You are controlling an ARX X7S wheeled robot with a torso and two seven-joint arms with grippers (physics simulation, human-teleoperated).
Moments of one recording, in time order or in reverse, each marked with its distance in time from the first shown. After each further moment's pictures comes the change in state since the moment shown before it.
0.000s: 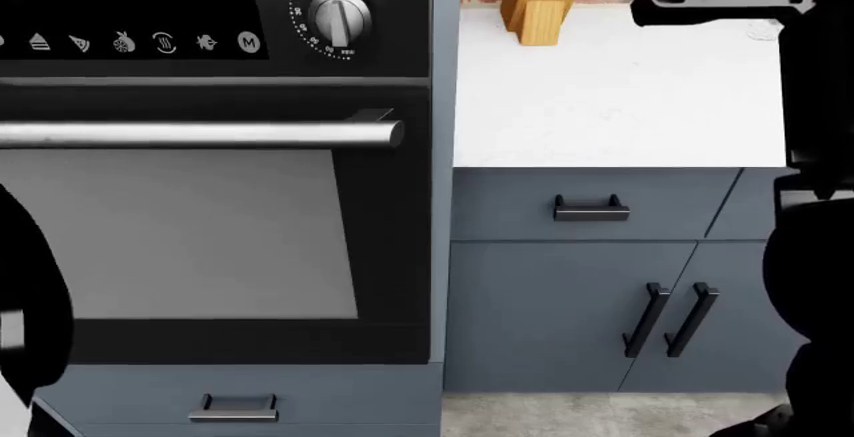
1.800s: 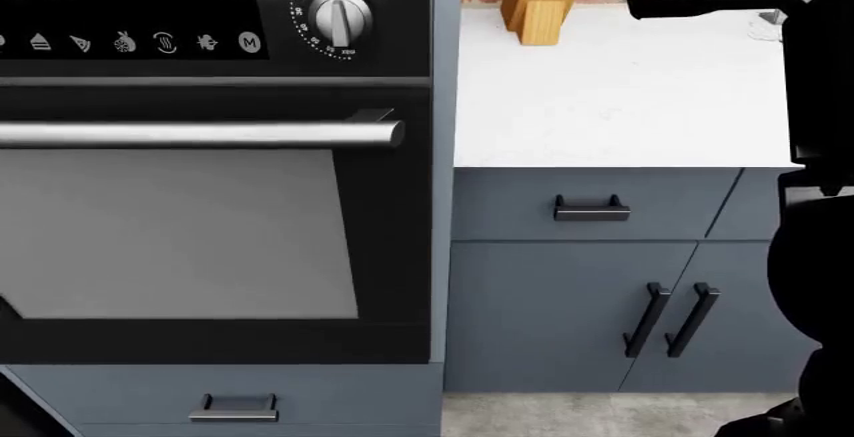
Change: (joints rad) left arm -0.188 -0.206 -0.215 0.270 -0.979 -0.334 -0.660; right arm 0.039 0.028 -0.019 -0.018 0.064 0.035 0.056
